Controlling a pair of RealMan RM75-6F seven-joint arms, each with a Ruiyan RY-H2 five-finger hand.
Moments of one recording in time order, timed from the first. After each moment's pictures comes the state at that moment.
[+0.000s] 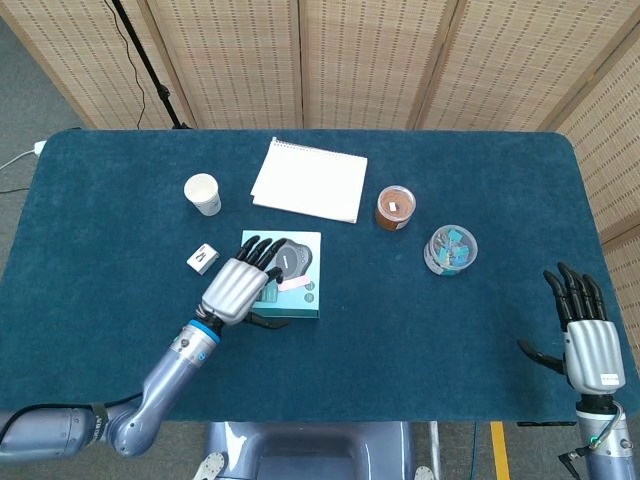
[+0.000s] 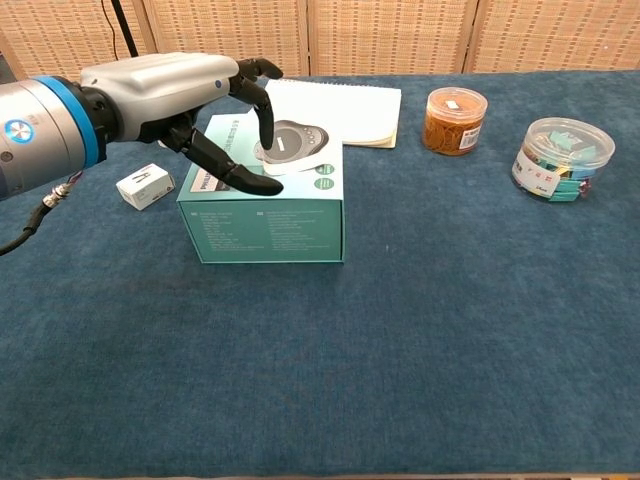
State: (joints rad) left arm -0.78 -1.52 -0.21 -1.79 1.05 1.06 0.64; right arm 0.11 -1.27 0.09 -1.48 -1.56 1.63 0.08
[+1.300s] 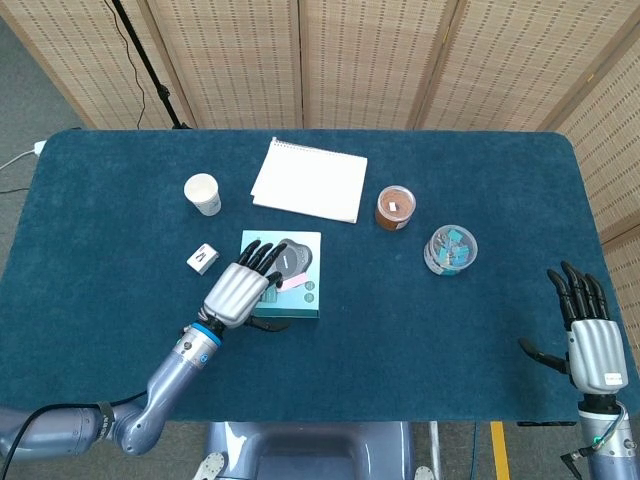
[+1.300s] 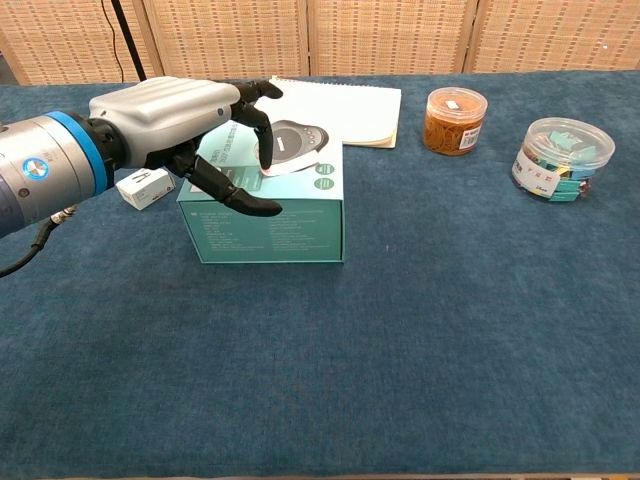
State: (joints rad) left arm -0.78 -1.57 -0.15 -1.69 1.12 1.09 0.58; right arm 0.10 -1.25 0.11 -1.51 -1.56 1.62 0.11
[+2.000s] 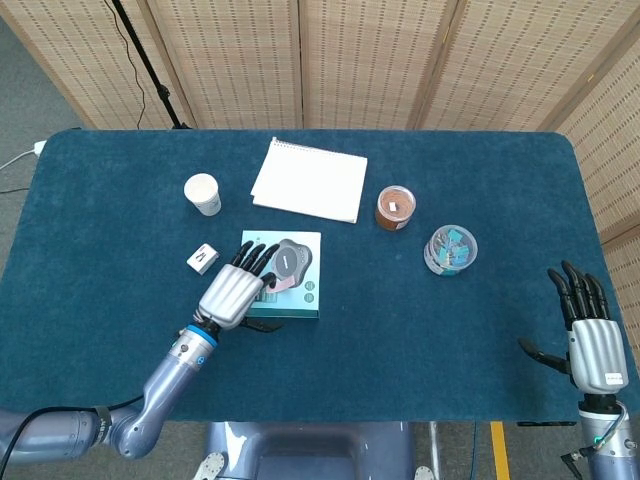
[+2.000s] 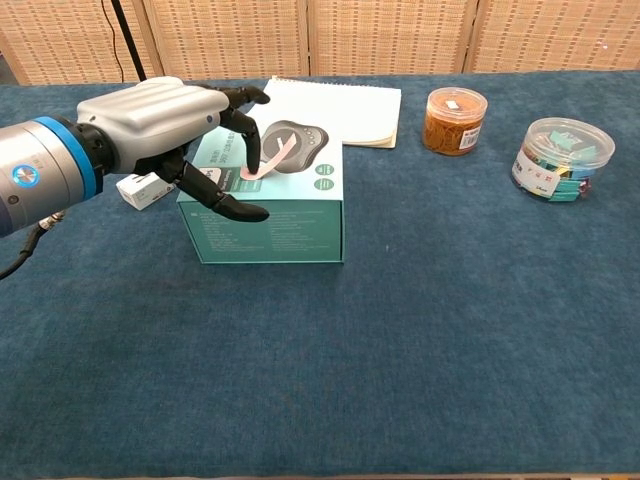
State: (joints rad) left arm -0.77 -1.56 -0.13 -1.71 1.08 1.11 0.64; right arm 0.10 -1.25 0.12 -1.51 -1.56 1.62 0.12
